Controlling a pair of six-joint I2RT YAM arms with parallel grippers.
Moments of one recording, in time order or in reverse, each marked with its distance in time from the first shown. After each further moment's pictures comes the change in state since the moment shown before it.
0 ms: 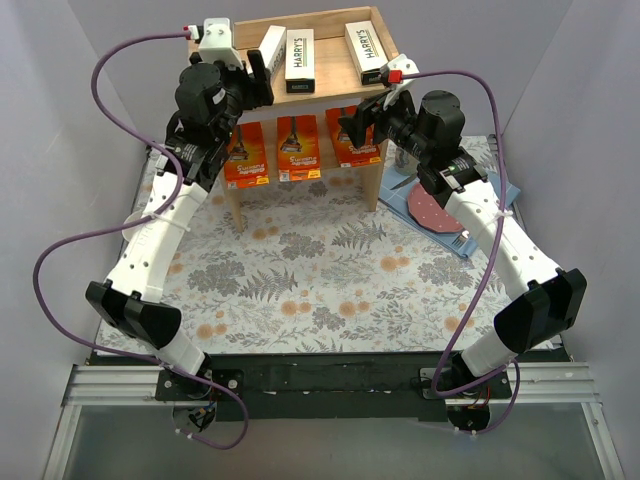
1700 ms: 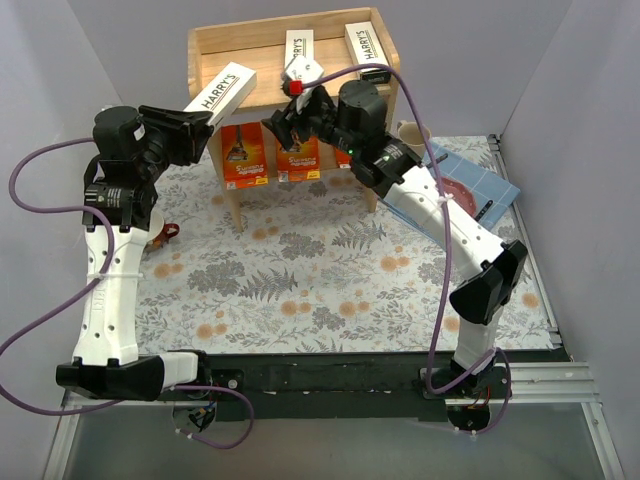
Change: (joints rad) left arm 0.362 -0.333 -0.266 -0.384 0.358 -1.258; right arm 0.298 0.291 0.460 -0.141 0.070 -0.251
